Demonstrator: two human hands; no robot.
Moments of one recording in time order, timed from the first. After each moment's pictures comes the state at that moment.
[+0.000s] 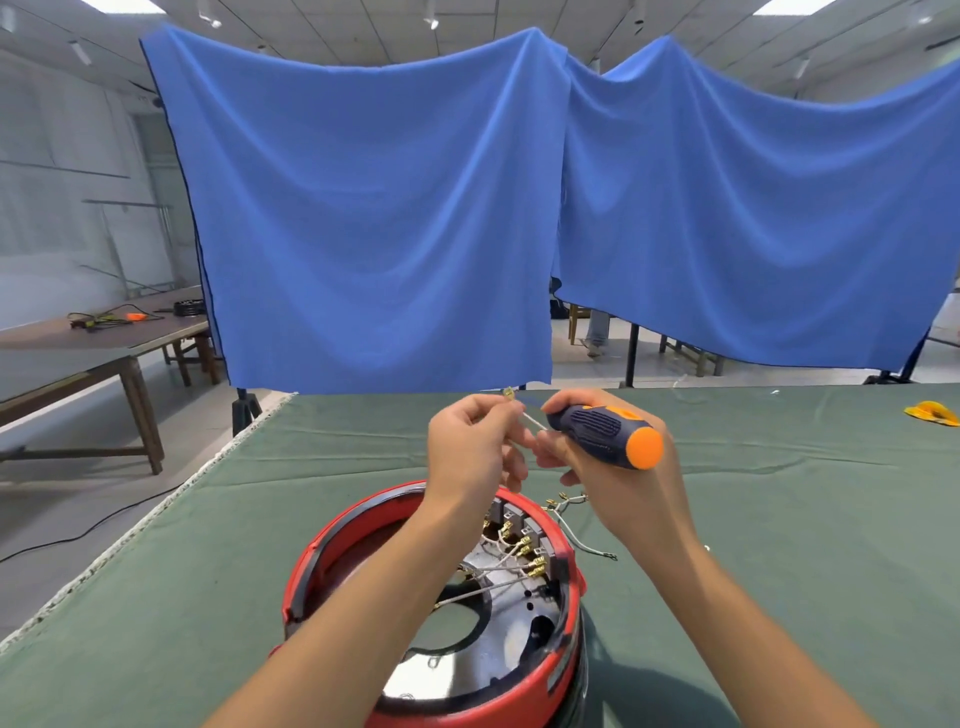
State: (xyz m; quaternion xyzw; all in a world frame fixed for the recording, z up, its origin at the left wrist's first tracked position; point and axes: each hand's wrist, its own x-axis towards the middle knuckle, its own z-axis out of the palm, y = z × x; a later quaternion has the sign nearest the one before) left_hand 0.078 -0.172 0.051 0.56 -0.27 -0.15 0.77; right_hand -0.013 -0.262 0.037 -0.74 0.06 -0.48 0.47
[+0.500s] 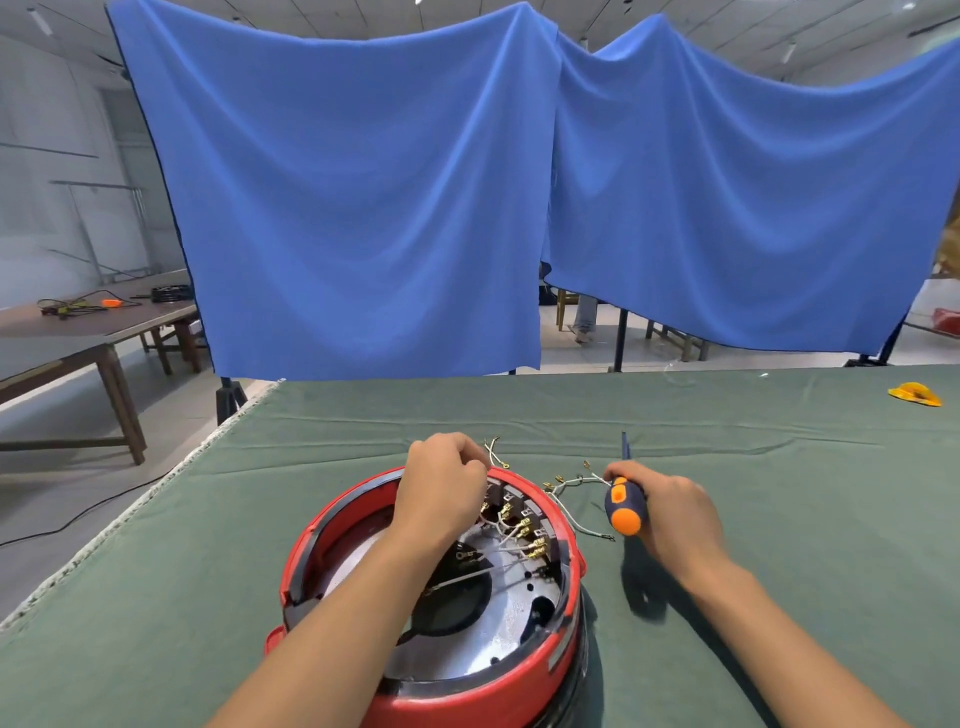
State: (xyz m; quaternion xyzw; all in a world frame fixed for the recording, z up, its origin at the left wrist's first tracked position) left_hand 0.116 -0.161 0.006 0.83 -0.34 -0.01 0.44; right_hand -0.032 -0.335 -0.047 -0.90 0.30 -0.29 0.12
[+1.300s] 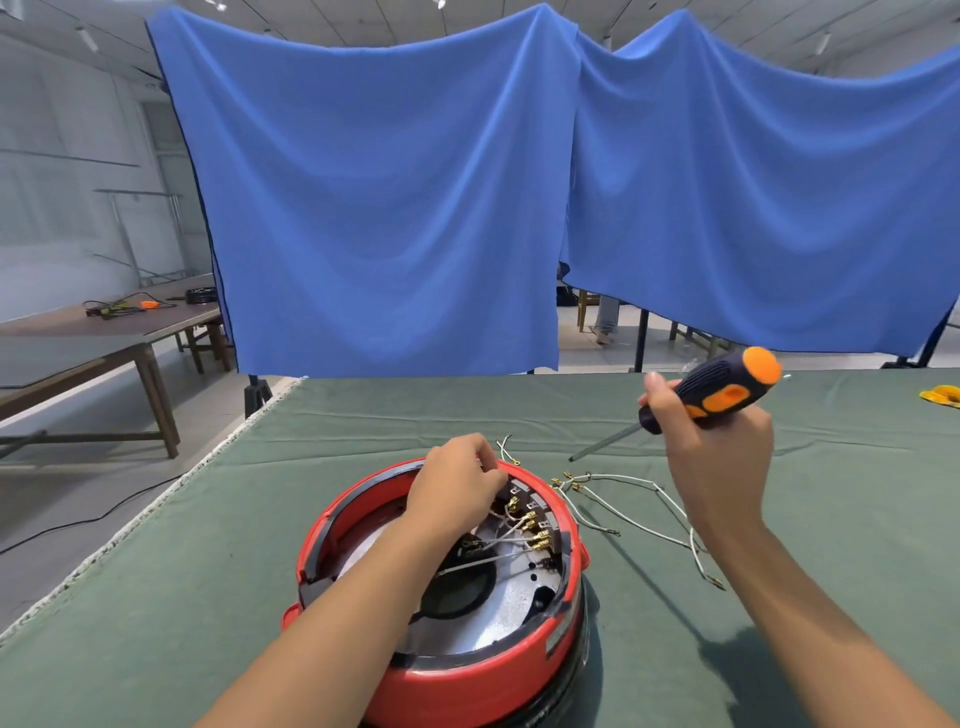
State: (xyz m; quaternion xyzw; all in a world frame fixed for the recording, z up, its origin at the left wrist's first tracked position) left_hand 0.117 -0.168 -0.001 0.87 -0.34 -0.02 0.36; right_hand -0.036 -0.294 0.027 -0.66 0.22 -0.62 0.36
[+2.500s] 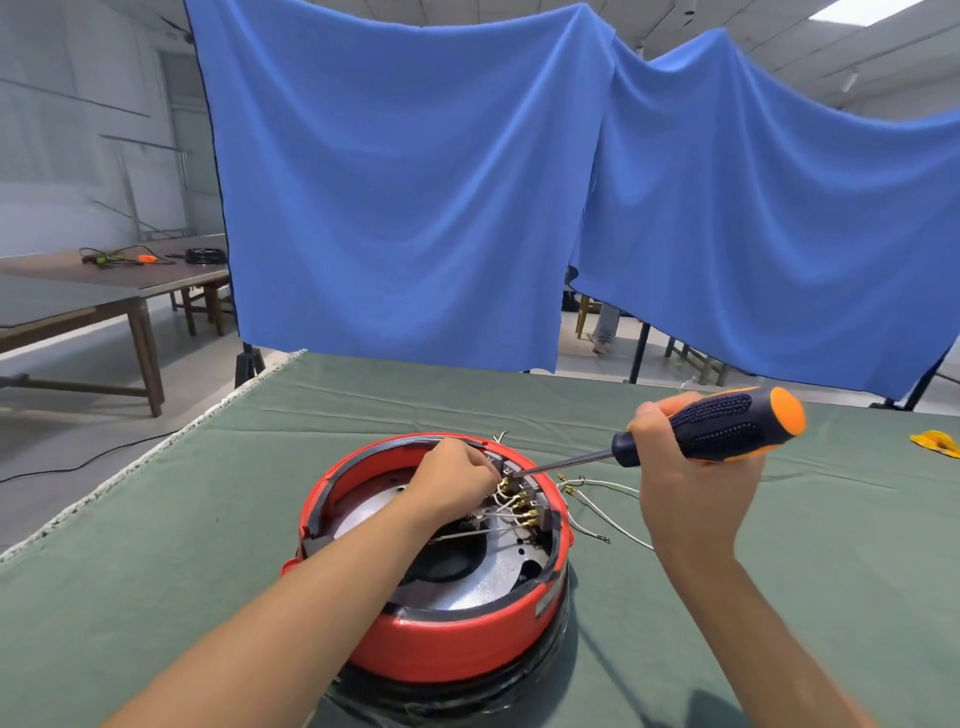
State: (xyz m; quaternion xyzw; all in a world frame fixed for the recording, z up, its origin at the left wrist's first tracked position) left_hand 0.127 -0.167 -0.012 0.82 -0.33 -0.14 0.45; right_hand -0.031 -0.248 0.038 -0.62 0.06 -0.65 0.44
